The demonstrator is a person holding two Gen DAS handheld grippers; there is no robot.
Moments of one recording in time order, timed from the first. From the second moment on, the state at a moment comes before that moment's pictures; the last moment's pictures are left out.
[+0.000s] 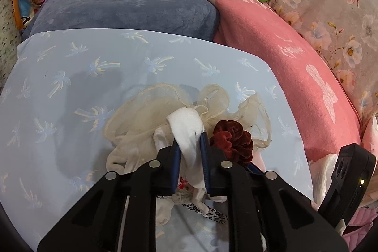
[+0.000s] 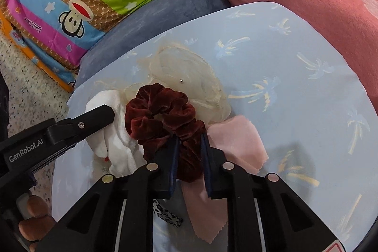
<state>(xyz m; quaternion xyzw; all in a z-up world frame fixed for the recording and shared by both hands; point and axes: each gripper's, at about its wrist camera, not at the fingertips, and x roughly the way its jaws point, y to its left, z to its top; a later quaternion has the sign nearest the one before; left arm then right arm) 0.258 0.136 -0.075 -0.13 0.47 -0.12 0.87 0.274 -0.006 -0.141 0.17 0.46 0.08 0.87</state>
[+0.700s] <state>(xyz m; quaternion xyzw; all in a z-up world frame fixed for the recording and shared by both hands) 0.191 0.086 0.011 -0.11 0.40 -0.17 0.89 0.174 -0.062 -0.036 0.18 0.38 0.06 0.91</state>
